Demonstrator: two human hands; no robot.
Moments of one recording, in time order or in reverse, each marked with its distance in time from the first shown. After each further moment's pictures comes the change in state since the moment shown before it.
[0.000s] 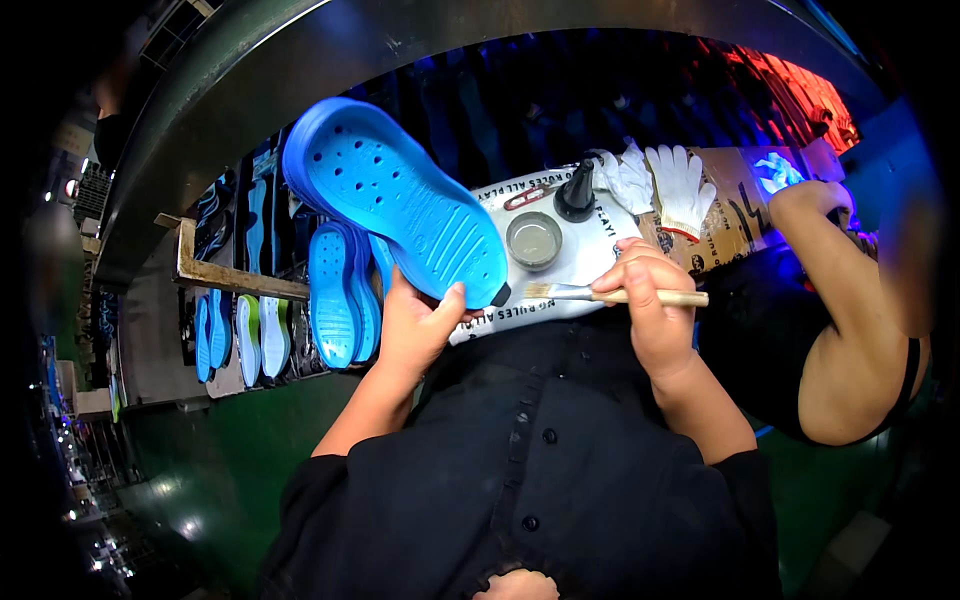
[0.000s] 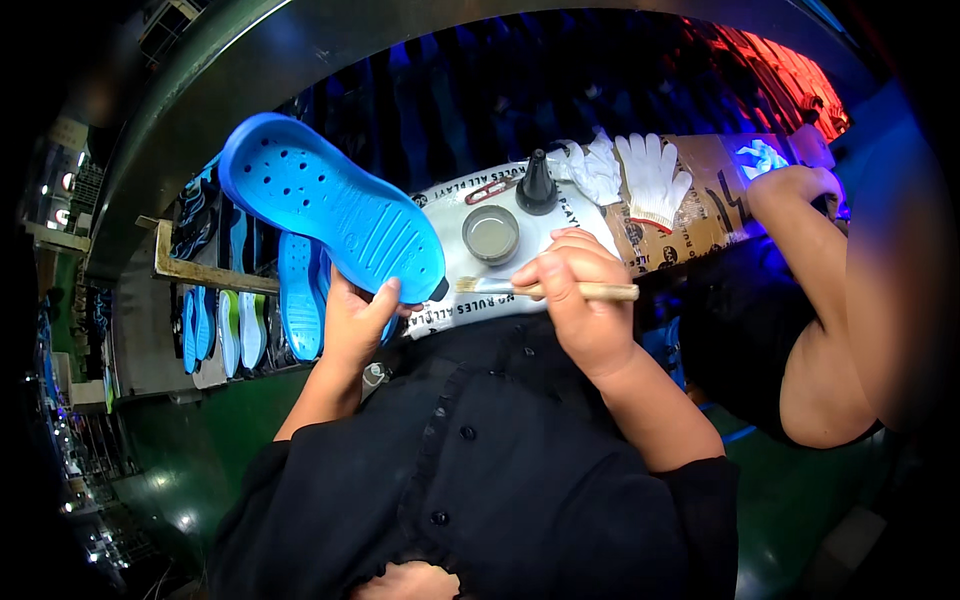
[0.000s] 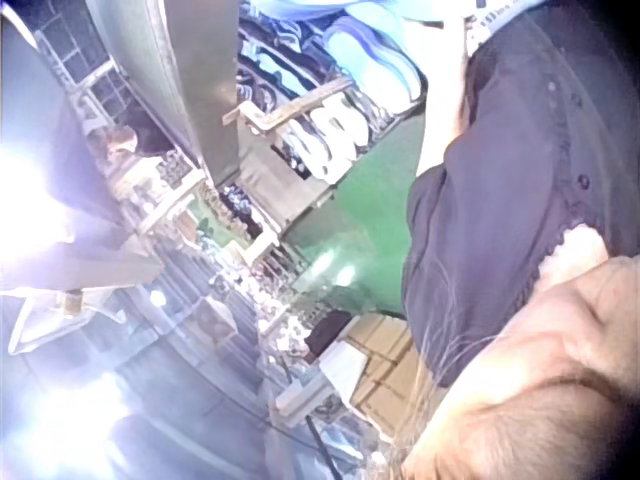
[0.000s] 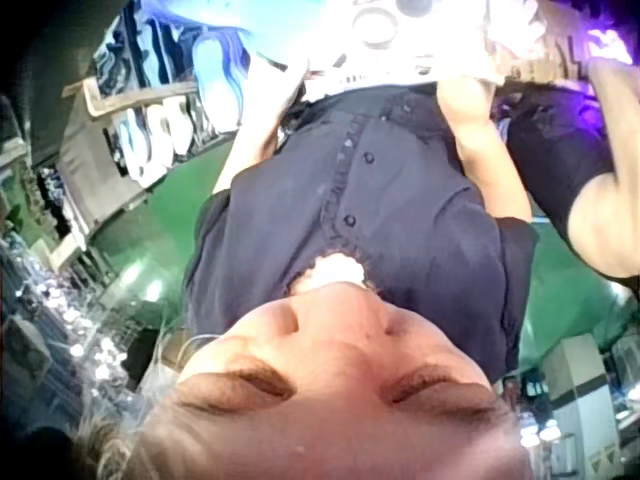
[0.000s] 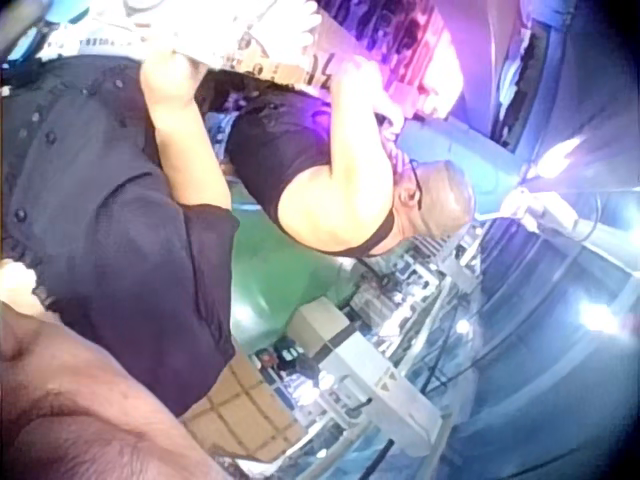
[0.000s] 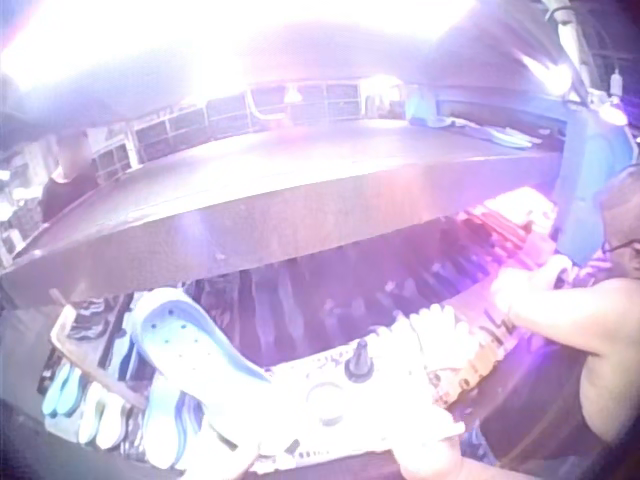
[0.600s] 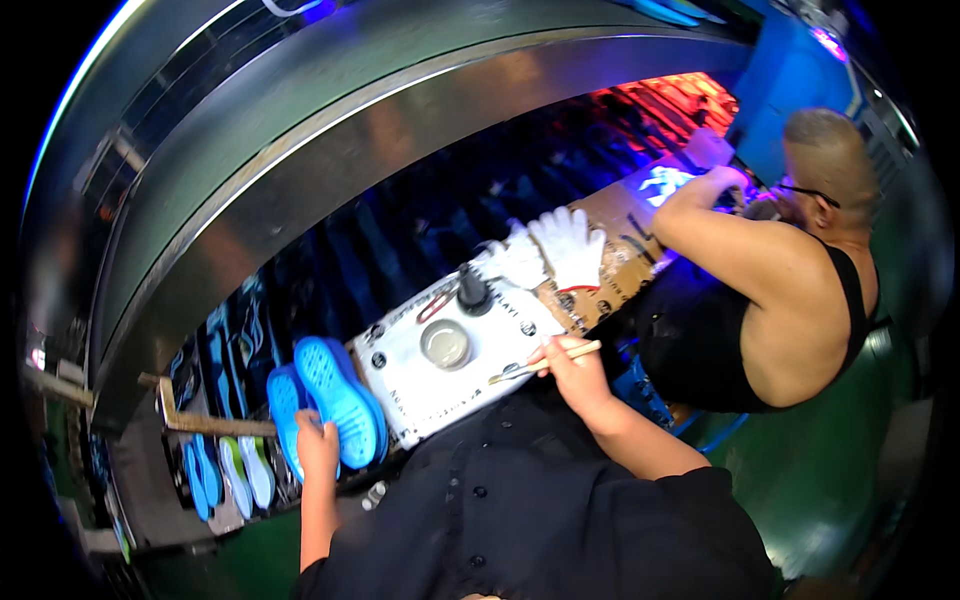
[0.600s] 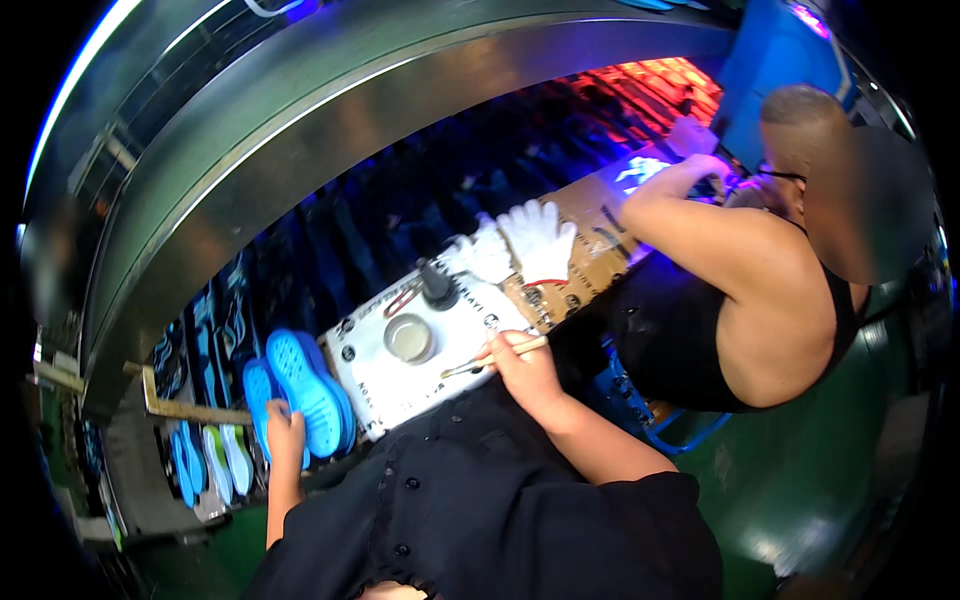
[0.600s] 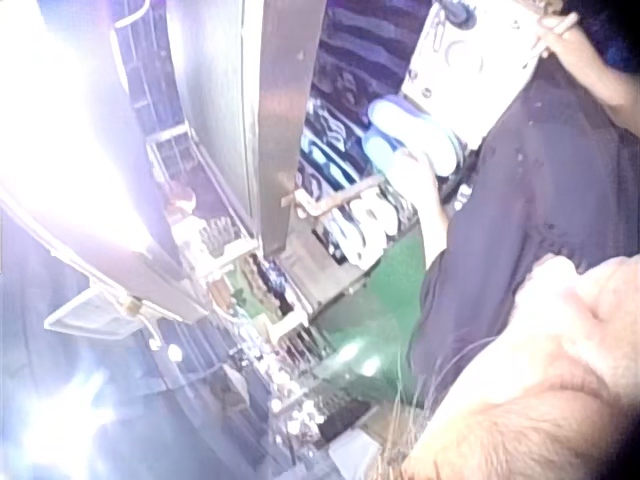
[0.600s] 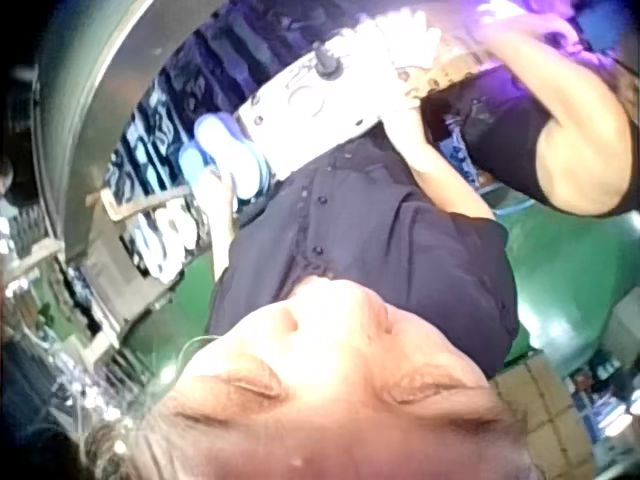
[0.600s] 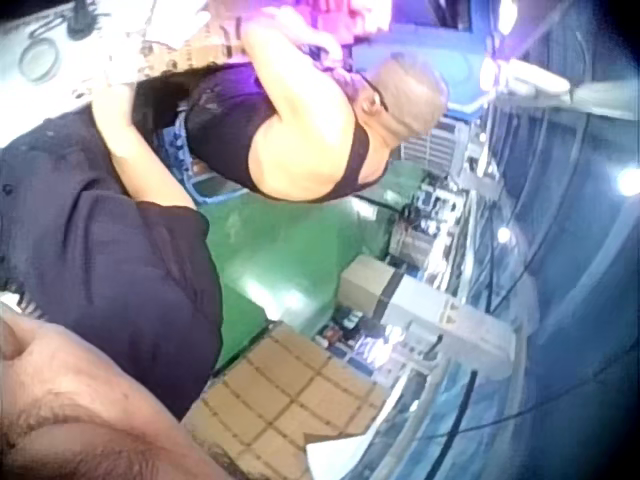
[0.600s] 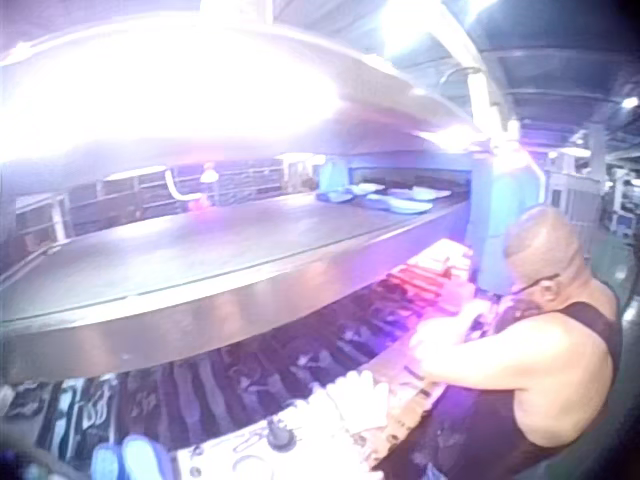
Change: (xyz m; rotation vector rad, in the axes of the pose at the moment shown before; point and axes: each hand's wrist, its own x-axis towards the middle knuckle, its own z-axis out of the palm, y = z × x) left_hand 0.015 -0.079 -0.135 1.137 0.213 -0.002; right_hand -0.060 0.056 -0.025 0.324 0.278 0.547
